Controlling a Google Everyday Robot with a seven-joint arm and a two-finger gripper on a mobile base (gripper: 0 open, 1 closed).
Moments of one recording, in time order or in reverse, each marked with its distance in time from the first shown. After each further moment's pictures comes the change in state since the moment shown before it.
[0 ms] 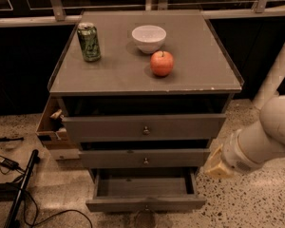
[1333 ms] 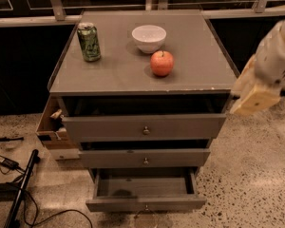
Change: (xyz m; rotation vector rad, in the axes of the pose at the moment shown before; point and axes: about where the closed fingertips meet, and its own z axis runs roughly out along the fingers) arm -0.100 -0.021 -0.225 0.192 0.134 -0.196
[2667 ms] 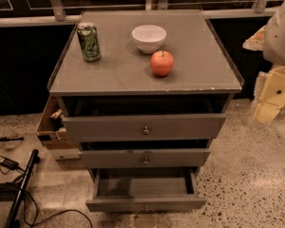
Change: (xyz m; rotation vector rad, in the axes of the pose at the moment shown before) arm -0.006 -0.011 -0.031 0.009 0.020 -0.031
